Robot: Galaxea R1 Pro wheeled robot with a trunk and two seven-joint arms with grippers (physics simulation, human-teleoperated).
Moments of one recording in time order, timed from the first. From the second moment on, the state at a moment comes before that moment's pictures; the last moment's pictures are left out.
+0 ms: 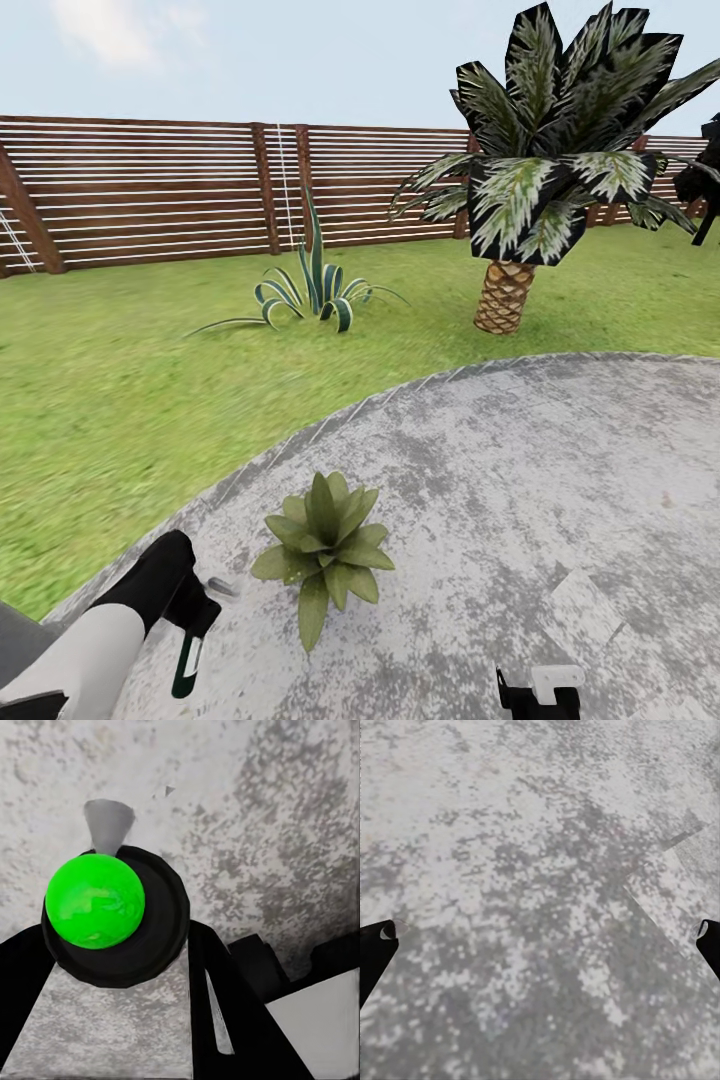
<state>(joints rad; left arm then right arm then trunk) -0.71 0.10 0.17 -0.52 -1.00 0.85 -0.92 -0.42 -0.09 0.48 -0.03 -0.39 -0.60 -0.13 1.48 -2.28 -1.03</state>
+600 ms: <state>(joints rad) -0.71 0.09 0.14 -0.50 -0.99 0.86 -0.92 -0.42 -0.09 0.48 -0.03 -0.39 -0.60 -0.13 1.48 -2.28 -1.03</state>
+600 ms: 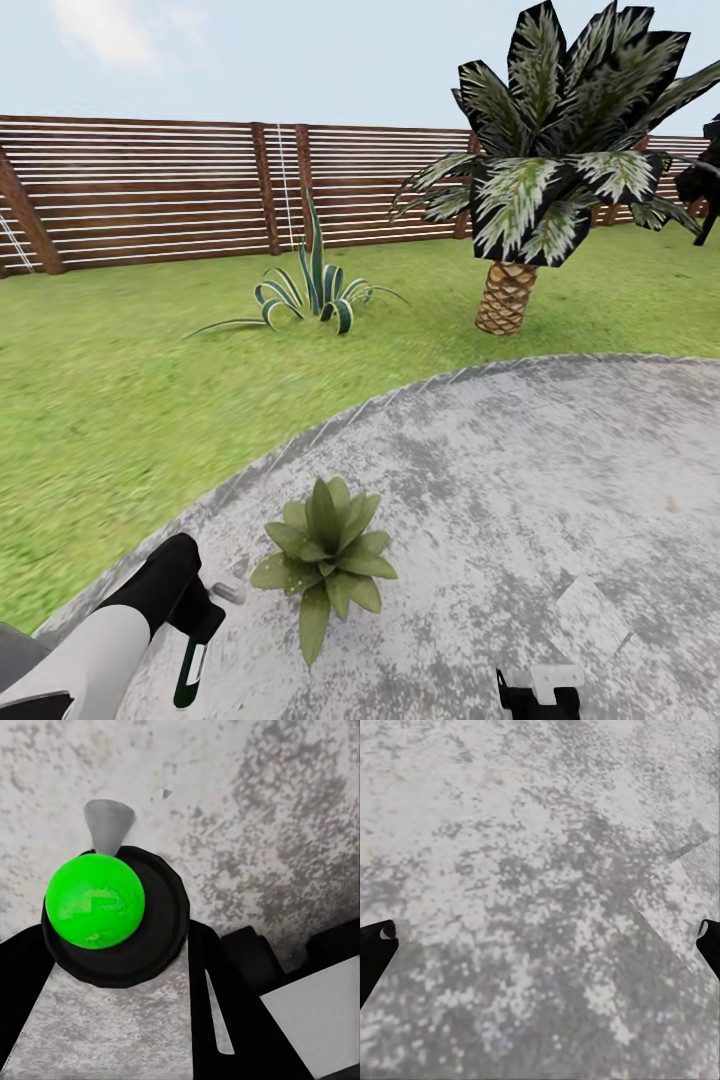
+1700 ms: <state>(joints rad) -0.69 0.08 0.14 -0.49 -0.99 0.86 -0.92 -0.42 -0.09 0.48 -0.04 -0.39 -0.60 -0.14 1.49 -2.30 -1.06</state>
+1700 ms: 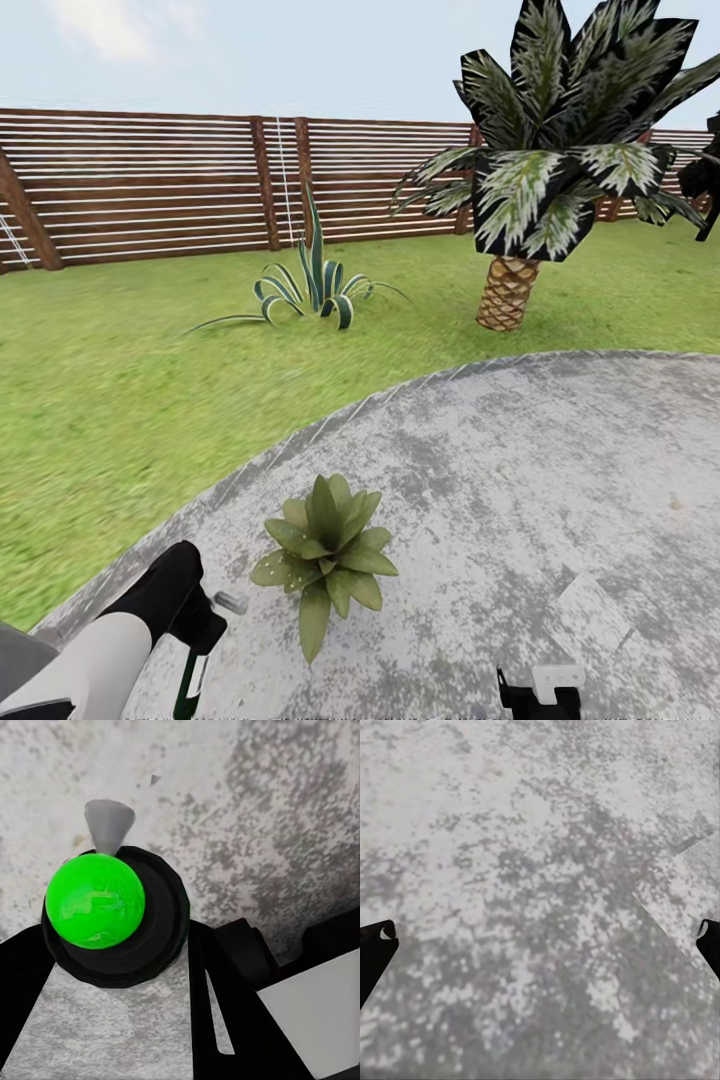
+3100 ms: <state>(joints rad) -0.89 0.08 -0.20 -0.52 -1.12 0.87 -1.18 -0.42 -0.09 0.48 -0.03 -0.39 -0.60 -0.14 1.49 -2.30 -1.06</state>
